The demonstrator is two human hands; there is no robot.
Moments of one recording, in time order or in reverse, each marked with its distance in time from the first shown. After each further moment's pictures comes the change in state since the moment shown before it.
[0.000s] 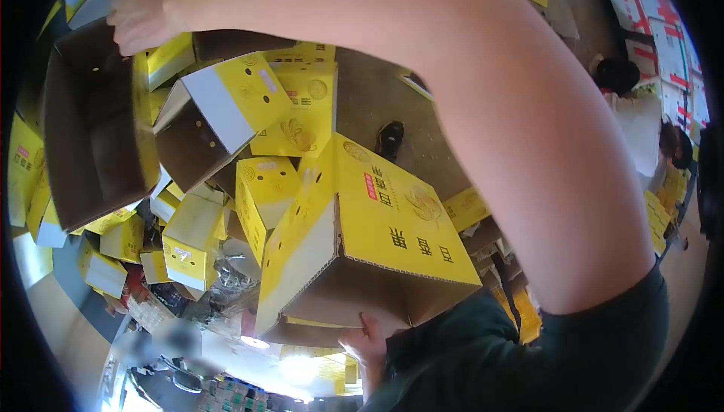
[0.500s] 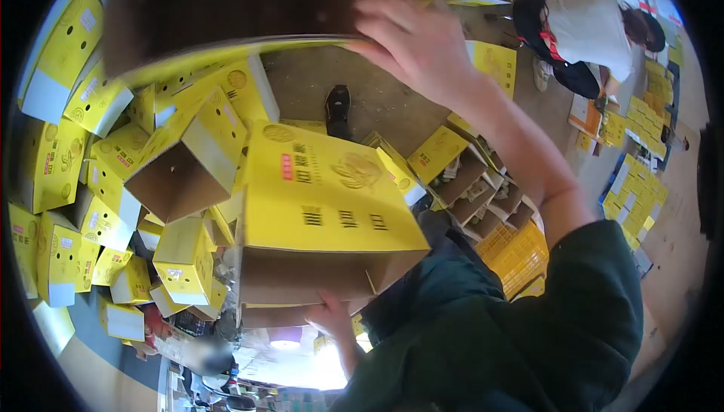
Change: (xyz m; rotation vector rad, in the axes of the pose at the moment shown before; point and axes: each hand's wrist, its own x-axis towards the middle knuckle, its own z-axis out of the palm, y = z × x) left_hand -0.011 -0.066 0.007 0.111 0.043 0.091; right_hand -0.382 -0.141 -0.273 0.226 -0.156 0.907
